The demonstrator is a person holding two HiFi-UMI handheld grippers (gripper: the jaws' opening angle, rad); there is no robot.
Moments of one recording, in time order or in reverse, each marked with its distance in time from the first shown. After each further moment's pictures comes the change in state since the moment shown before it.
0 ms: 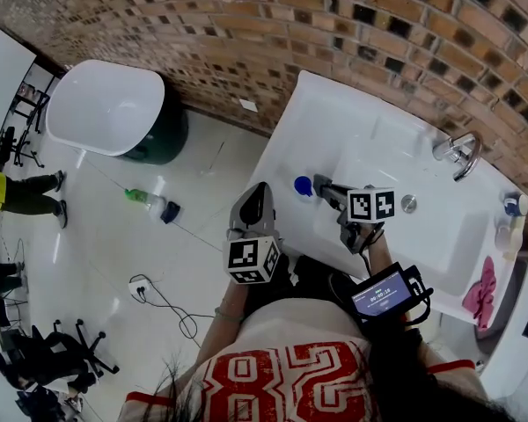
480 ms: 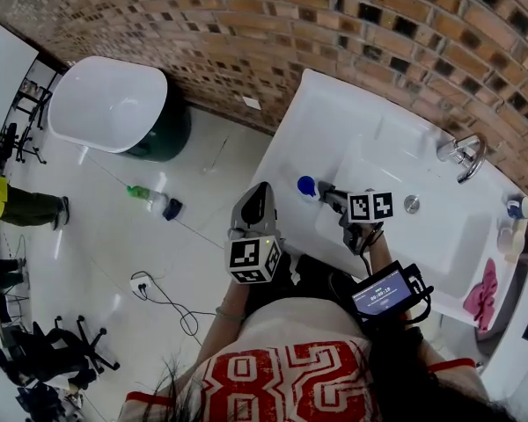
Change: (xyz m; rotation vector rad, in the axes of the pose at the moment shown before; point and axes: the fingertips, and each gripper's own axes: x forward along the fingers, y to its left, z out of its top) left arm 0.000 0.005 -0.004 -0.001 0.015 0.013; right arm 0.014 -0.026 -0.030 0.022 0.086 -0.050
